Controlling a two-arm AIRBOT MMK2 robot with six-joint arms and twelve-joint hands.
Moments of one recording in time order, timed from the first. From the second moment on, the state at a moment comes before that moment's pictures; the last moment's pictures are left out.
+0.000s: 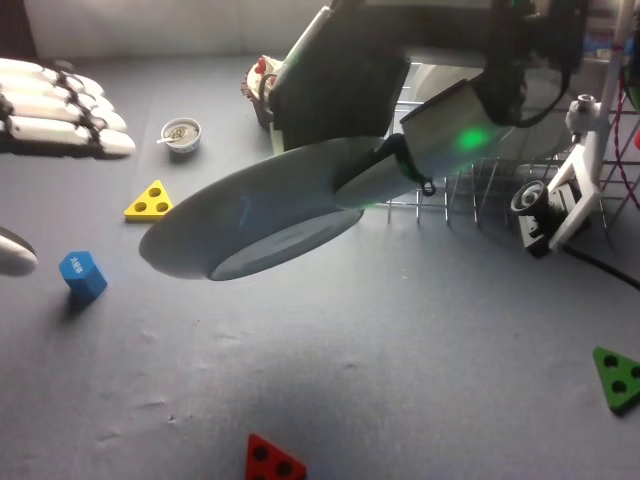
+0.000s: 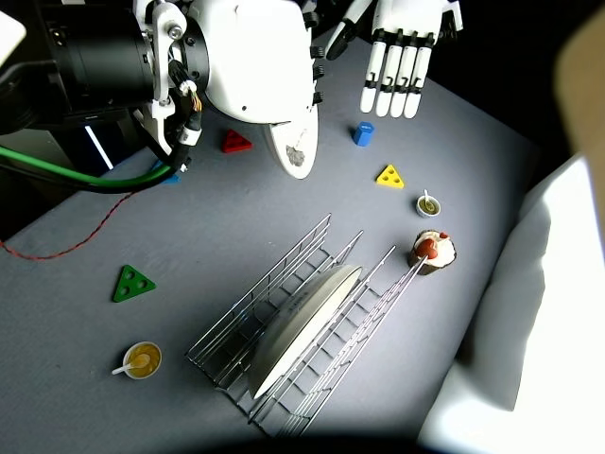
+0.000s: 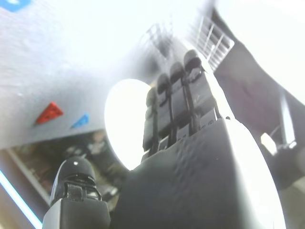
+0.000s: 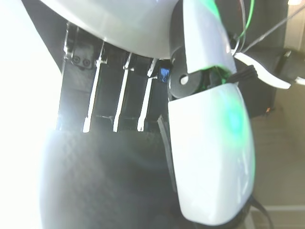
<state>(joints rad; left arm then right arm) 0.55 -0.88 1.60 1.15 -1.08 0.05 -0.08 -1.08 1.08 -1.13 0.34 0.77</state>
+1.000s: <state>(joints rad) 0.60 -0.86 1.61 1.21 -1.10 0.02 -0.06 -1.01 1.18 -1.19 0.39 0.96</state>
